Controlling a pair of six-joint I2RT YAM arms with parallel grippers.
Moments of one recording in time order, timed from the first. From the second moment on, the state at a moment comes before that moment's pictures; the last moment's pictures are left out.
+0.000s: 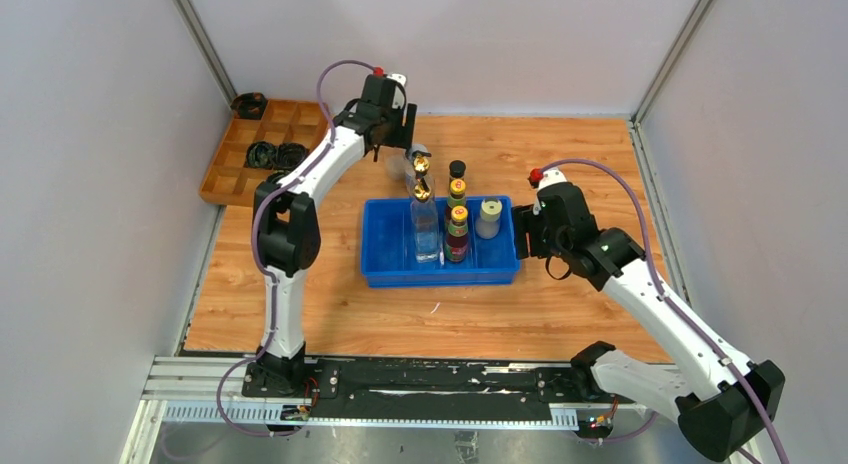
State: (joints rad) left arm -0.38 2.13 1.95 -0.48 -0.10 -0.11; right arm 0.54 0.99 0.95 -0.71 0.21 0.19
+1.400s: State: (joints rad) left arm -0.35 1.11 1.26 -0.66 -0.14 -0.16; right arm 0.54 0.84 0.87 -0.70 0.13 0.25
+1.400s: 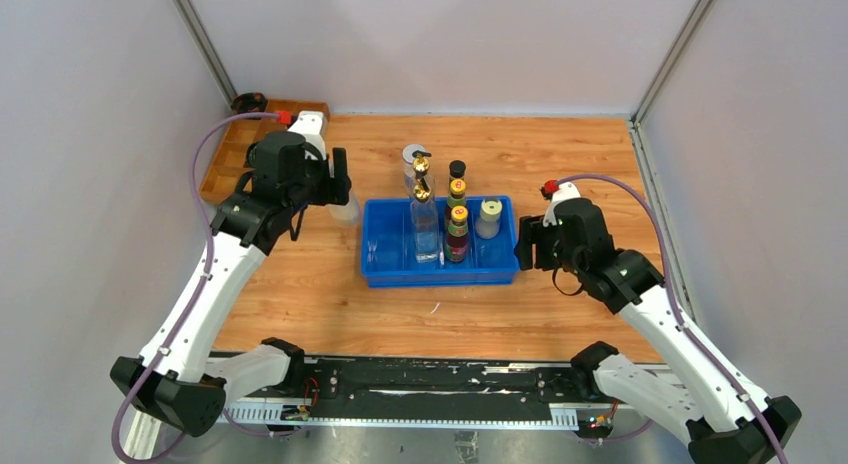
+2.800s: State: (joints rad) left arm -0.52 1.12 1.34 -0.70 0.10 -0.17; right arm 0.54 0.76 0.77 -0.70 0.12 0.29
